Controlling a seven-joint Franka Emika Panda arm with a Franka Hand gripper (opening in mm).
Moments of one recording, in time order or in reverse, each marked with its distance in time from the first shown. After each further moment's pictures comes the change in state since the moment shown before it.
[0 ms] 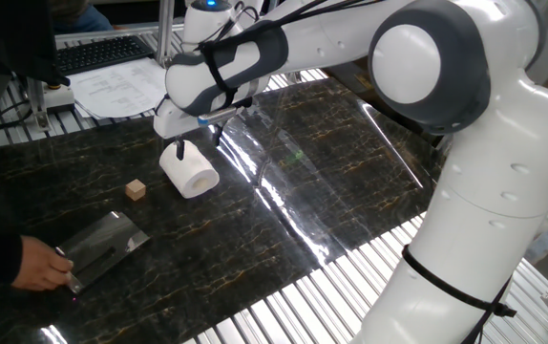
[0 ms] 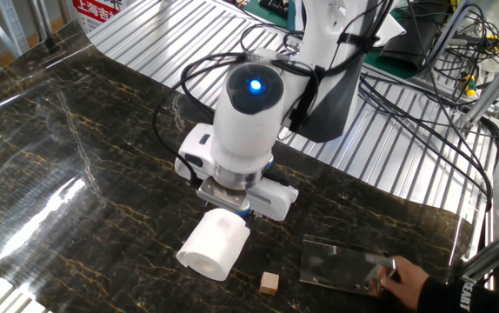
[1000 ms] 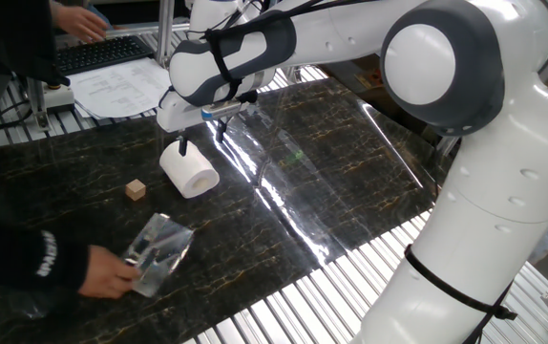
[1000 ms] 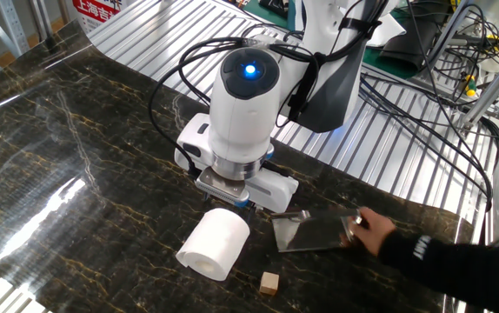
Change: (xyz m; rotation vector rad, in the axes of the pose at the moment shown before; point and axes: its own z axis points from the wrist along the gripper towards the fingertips) arm 0.004 -0.002 -0.006 -0.012 0.006 0.013
